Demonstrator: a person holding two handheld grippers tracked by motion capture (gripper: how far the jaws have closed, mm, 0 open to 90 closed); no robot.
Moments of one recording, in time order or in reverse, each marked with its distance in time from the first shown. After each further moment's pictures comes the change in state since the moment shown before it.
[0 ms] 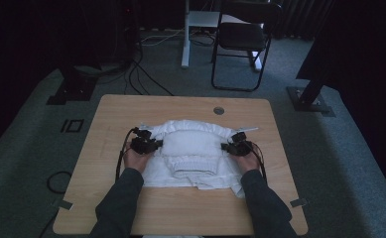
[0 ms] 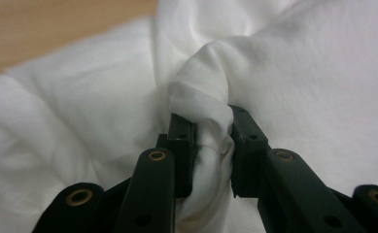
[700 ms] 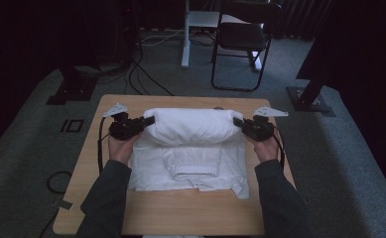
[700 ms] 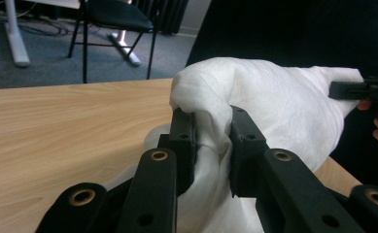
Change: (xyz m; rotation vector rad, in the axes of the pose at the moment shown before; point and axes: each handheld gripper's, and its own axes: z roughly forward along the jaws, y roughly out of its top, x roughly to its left) left arm 0.002 0.042 -0.094 -0.344 -0.217 -0.029; right arm 0.010 0.055 -0.108 -0.344 0.021 -0.135
